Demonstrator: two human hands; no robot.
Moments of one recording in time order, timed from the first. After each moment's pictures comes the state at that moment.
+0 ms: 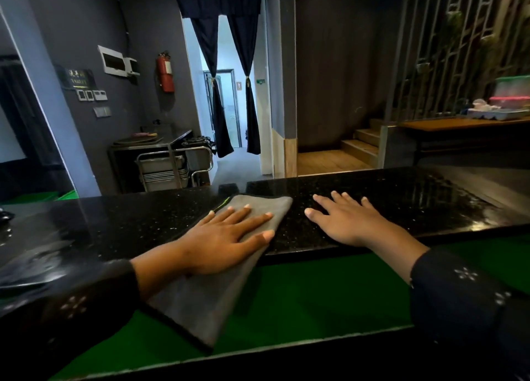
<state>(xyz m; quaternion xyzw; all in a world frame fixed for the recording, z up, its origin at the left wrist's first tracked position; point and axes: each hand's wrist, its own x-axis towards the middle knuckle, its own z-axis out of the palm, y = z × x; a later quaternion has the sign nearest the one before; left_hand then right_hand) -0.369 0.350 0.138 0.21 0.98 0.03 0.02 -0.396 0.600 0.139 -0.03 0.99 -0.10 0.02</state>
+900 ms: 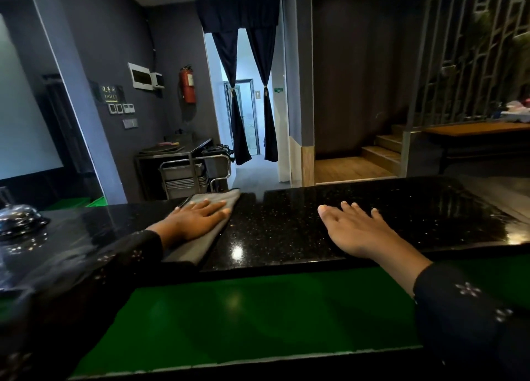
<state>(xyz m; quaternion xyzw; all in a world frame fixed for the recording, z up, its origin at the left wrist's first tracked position) -0.438 0.281 0.147 0.01 1.00 0.03 0.01 -0.390 0.601 0.141 -0.05 0.99 -0.15 0.01</state>
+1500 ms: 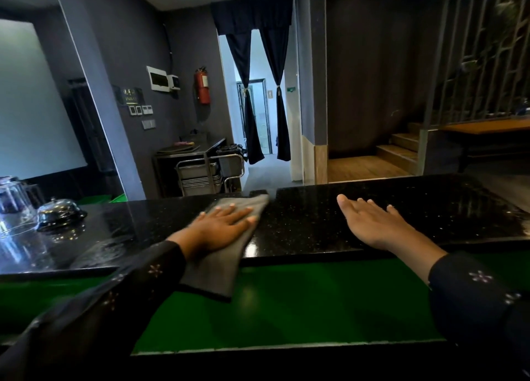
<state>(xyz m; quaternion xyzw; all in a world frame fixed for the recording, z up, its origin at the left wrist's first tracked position) -0.393 0.295 0.141 0.03 1.00 0.03 0.01 -0.387 0.601 0.144 -0.04 0.98 -0.20 -0.01</state>
